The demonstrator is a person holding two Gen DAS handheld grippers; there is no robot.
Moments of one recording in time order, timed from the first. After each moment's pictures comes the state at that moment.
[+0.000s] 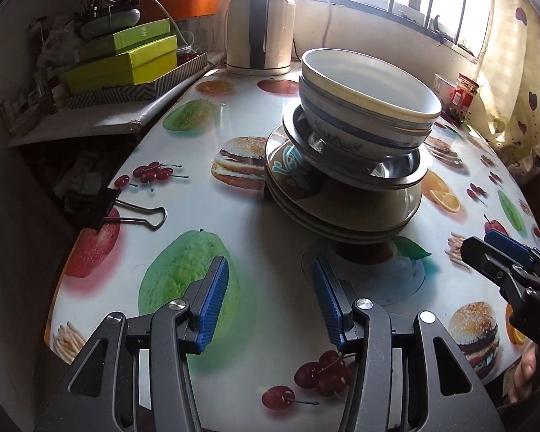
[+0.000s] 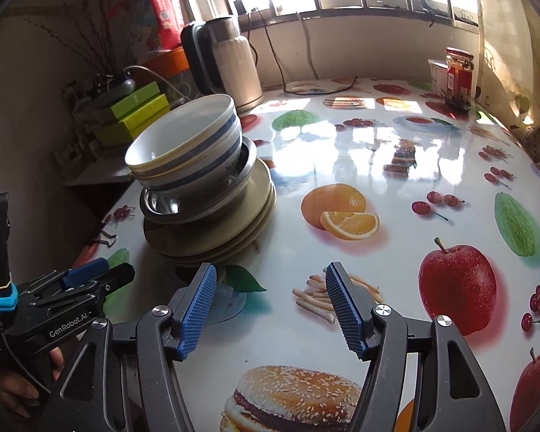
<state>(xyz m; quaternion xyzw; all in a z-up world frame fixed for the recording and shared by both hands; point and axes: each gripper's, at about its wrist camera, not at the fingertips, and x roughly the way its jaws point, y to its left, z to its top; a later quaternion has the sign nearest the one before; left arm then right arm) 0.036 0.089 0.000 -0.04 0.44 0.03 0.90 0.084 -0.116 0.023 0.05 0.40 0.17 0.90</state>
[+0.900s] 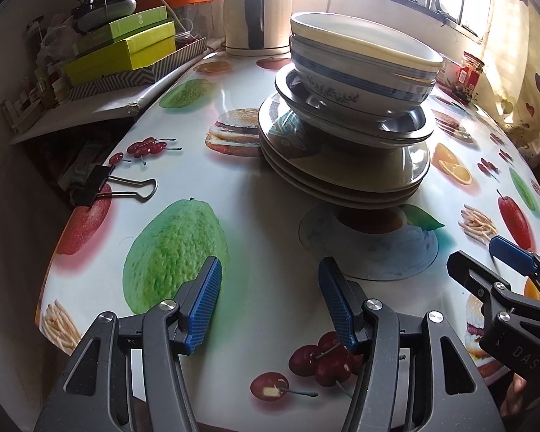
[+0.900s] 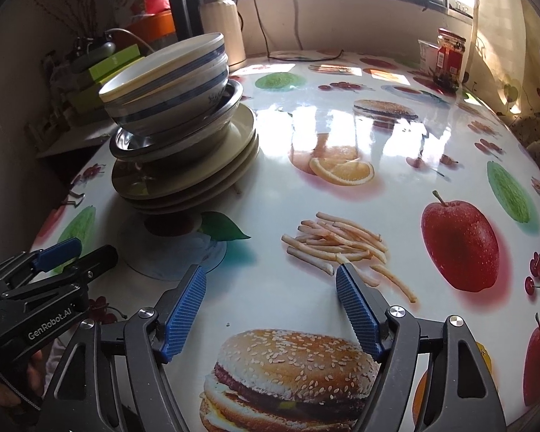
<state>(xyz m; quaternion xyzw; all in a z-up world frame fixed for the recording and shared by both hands) 0.032 0.076 -0.021 -0.03 0.46 0.04 0.89 0.073 -0.102 -0.010 0.01 0.44 0.12 0.89</state>
